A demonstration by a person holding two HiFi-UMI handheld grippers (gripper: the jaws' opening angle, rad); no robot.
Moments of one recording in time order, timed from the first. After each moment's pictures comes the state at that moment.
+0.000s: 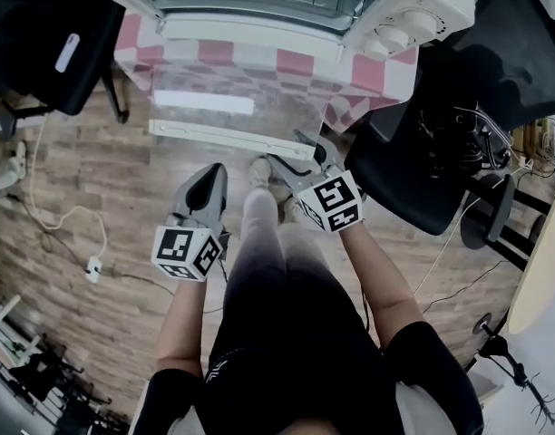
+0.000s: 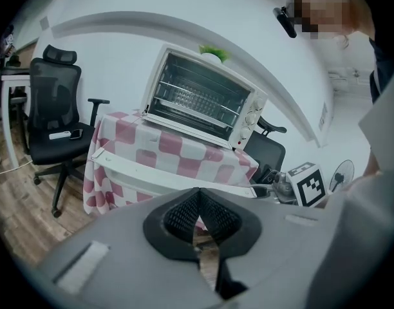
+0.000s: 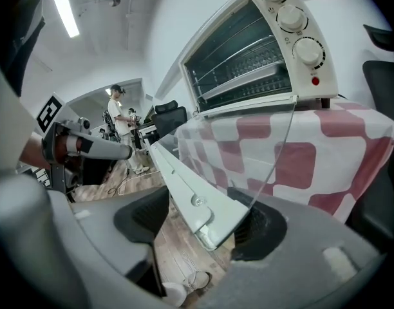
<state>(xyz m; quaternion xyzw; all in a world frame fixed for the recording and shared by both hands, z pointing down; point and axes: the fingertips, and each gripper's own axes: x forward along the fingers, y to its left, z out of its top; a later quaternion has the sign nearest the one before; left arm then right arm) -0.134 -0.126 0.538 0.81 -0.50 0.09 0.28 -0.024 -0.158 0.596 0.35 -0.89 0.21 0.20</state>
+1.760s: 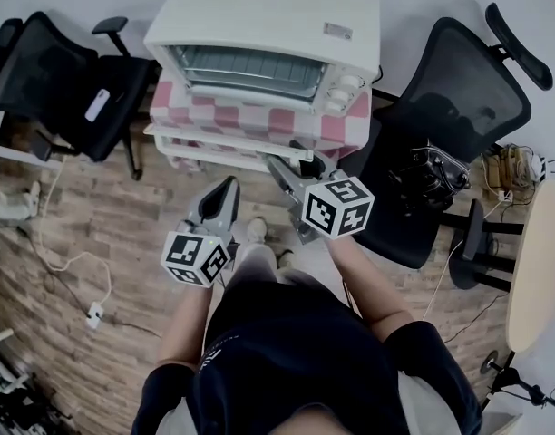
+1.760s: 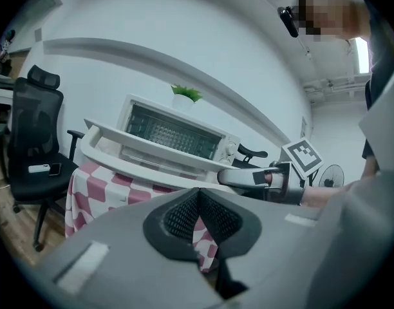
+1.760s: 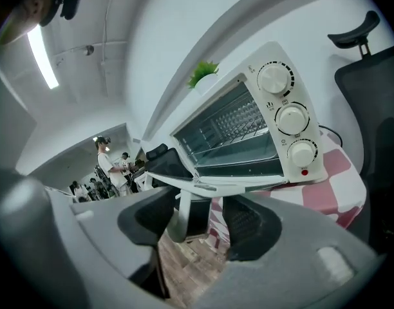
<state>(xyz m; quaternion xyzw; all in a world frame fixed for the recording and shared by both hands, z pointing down) -0.104 -0.151 0.407 0.86 -0.47 0.00 0.20 -0.014 -0.206 0.409 0.41 -0.87 0.28 0.04</state>
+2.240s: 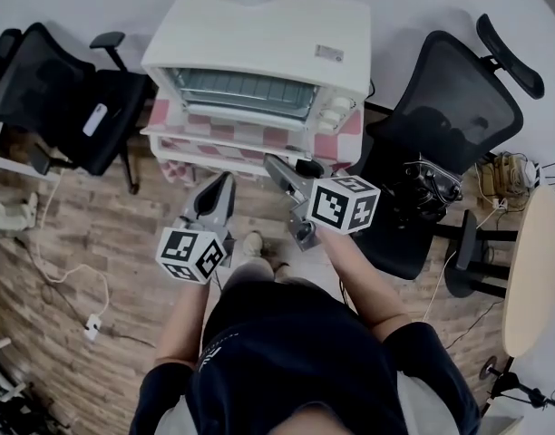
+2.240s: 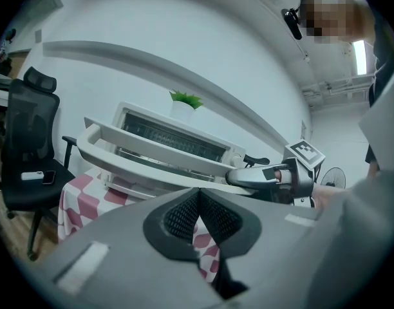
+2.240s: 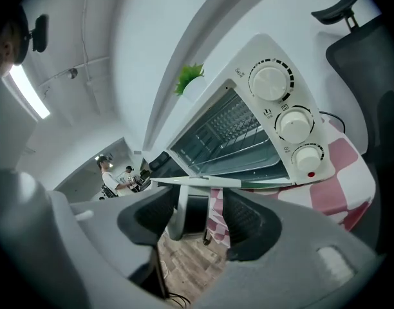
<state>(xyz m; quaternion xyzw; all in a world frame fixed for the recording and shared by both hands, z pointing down) -0.100 -0.193 0.381 0.86 -0.47 -0.02 0.18 -0.008 -0.232 0.380 0.38 -0.85 0.36 0.00</state>
